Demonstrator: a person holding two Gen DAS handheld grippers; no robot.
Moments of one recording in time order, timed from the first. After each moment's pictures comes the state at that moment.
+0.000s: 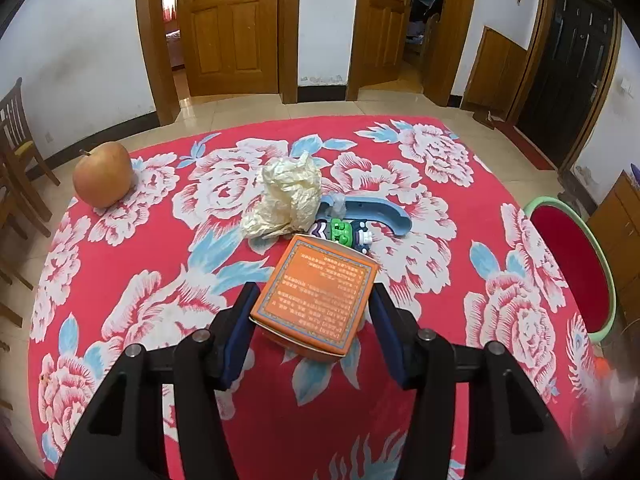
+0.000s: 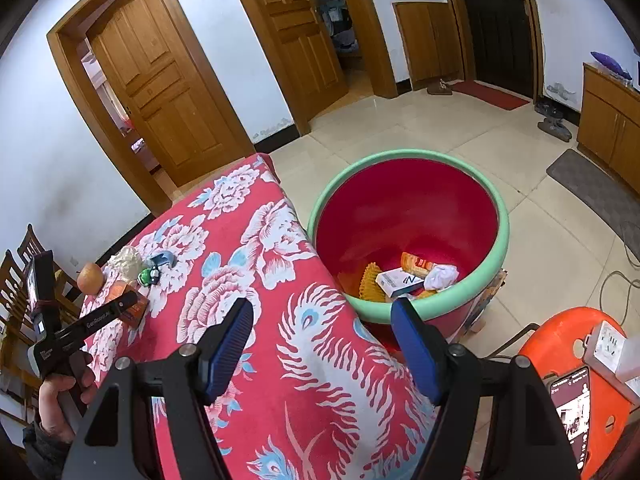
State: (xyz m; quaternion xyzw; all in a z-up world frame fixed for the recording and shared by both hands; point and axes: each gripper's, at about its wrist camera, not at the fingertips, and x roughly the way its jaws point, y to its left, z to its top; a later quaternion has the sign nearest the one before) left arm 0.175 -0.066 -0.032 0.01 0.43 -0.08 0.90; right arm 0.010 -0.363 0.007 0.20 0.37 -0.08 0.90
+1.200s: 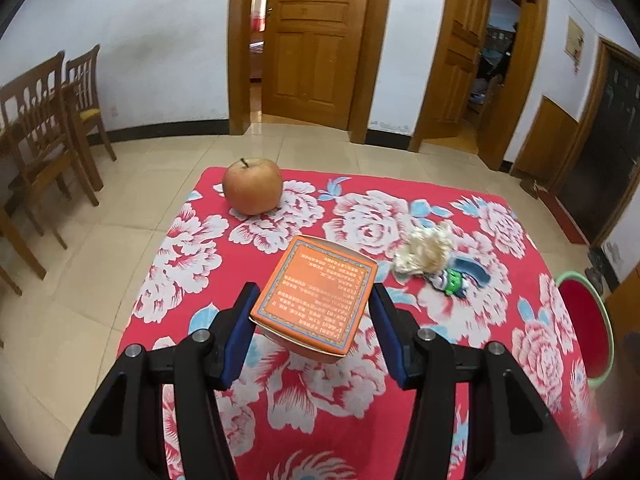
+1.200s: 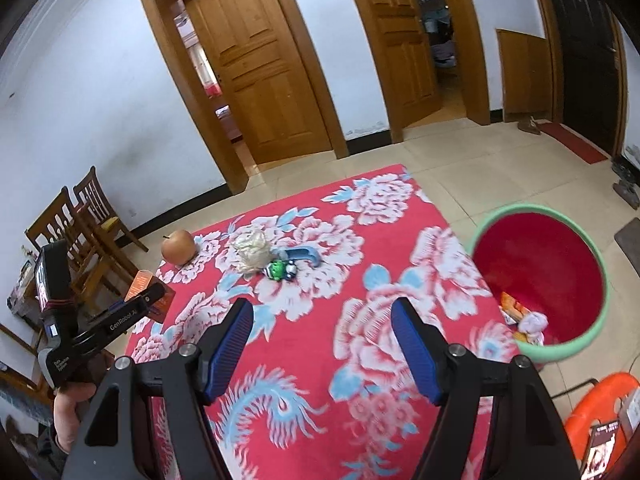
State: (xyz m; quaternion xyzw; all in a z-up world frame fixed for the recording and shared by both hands) left arm 0.143 0.048 0.011 -0.07 0.38 0.03 0.92; right arm 0.067 -0.226 0.053 0.13 0.36 0.06 0.92
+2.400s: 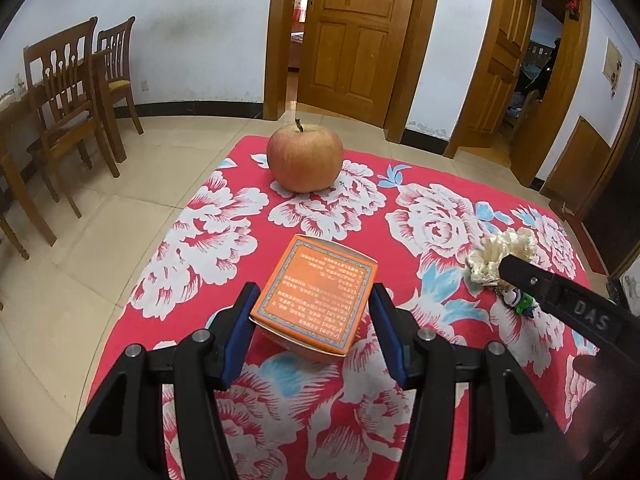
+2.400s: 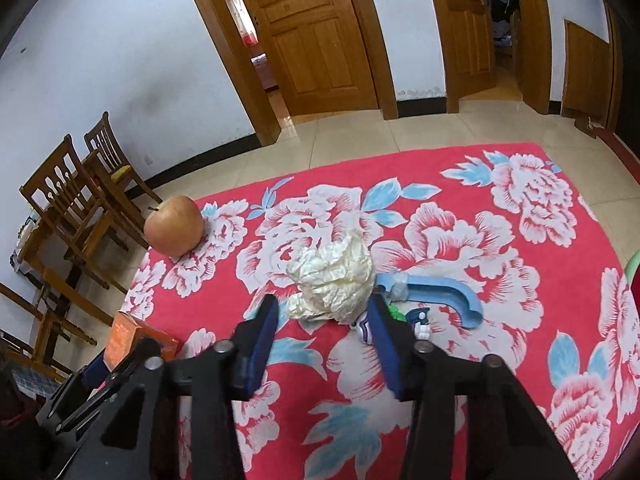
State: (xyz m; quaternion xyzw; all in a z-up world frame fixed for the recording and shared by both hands) left arm 0.168 0.082 -0.037 -0.10 0.38 0.08 0.91; right arm 0.219 -0.107 -0.025 0.09 0.43 0.13 0.89
